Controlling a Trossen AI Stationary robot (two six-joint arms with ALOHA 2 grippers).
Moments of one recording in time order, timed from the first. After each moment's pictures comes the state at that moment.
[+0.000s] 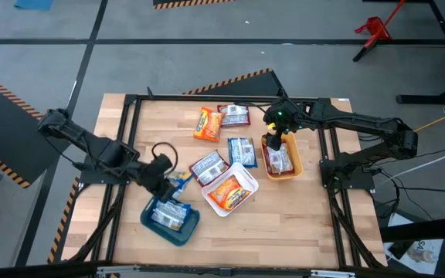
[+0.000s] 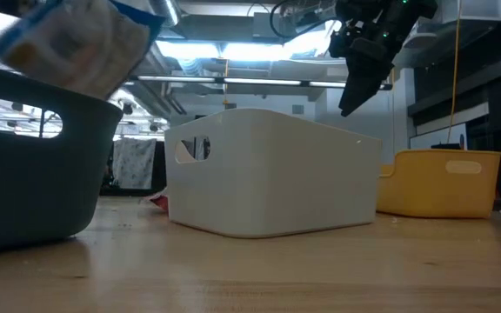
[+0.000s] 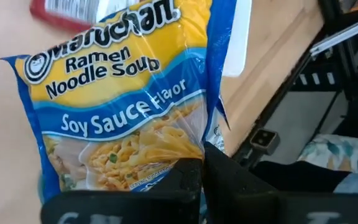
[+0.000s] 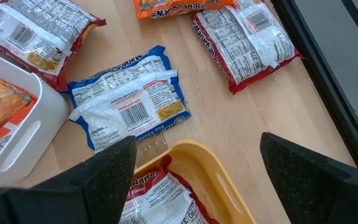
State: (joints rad) left arm -0.47 1.12 1.07 -0.85 -0.12 -1.36; right arm -0.36 1.31 1.08 -0.75 0.03 -0.03
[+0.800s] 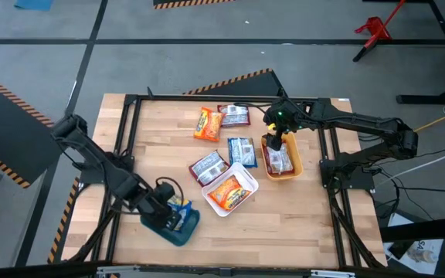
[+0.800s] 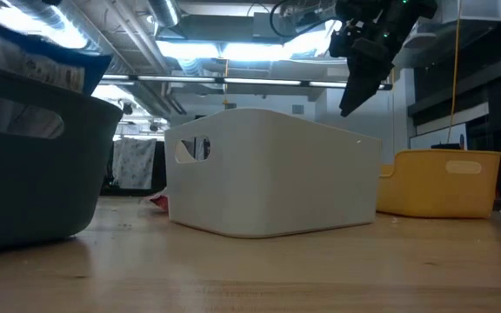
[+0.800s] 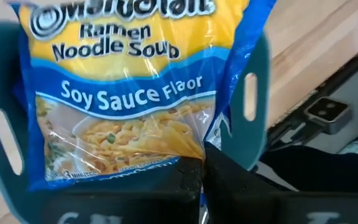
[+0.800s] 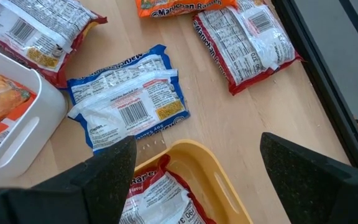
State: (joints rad) left arm -0.68 1.40 1.08 -0.81 -0.09 -1.70; right arm -0.36 1.31 1.08 -0.75 0.03 -0.06
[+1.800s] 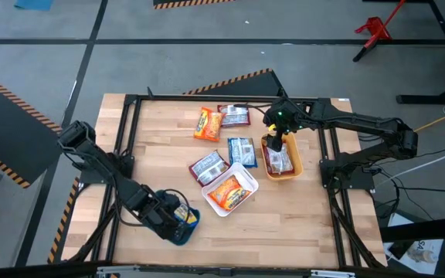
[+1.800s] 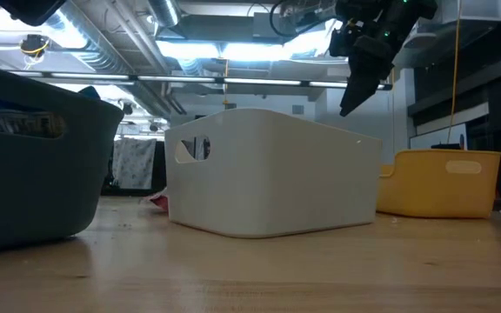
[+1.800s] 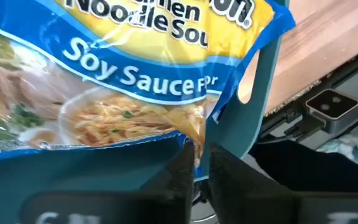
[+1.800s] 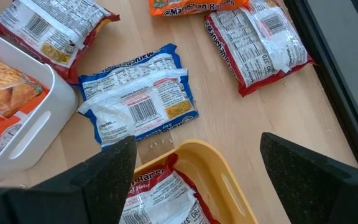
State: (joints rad) left arm -0.70 1.53 1.08 -0.63 -0.01 -1.85; right arm -0.36 1.31 1.08 -0.75 -0.01 -0.08
